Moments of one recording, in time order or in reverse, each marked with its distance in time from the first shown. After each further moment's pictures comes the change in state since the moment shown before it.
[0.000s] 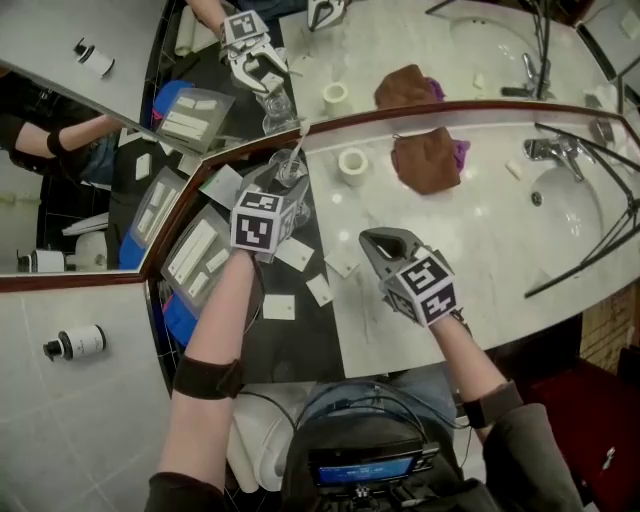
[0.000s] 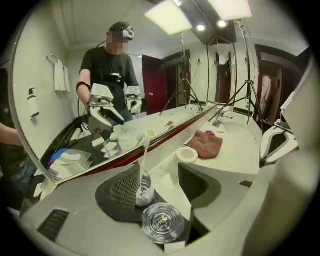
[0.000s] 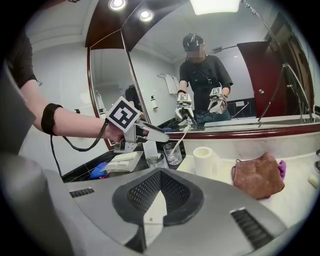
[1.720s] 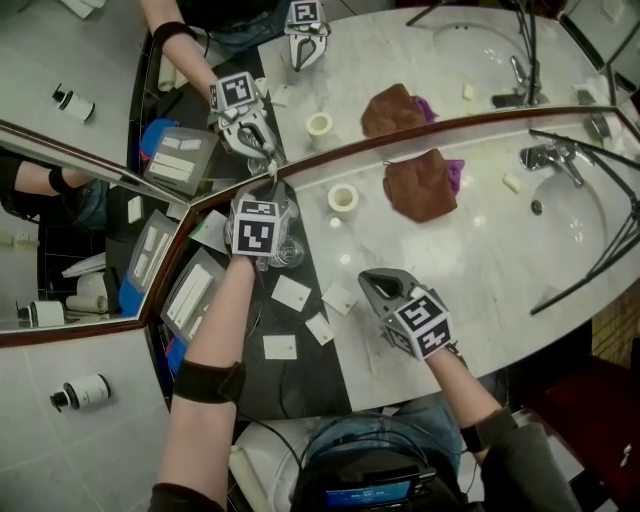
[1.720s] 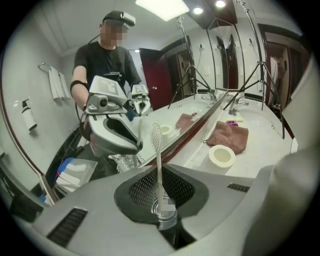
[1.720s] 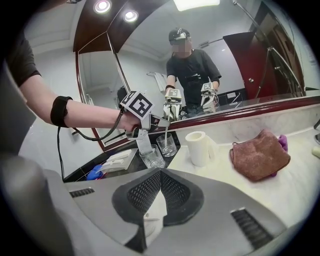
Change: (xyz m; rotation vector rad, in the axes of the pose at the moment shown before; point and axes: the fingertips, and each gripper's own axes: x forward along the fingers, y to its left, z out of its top) left arm 0.062 0.037 0.023 0.059 0.064 0.082; right arm 0.016 -0.020 -0.040 0.112 -0.001 -0.024
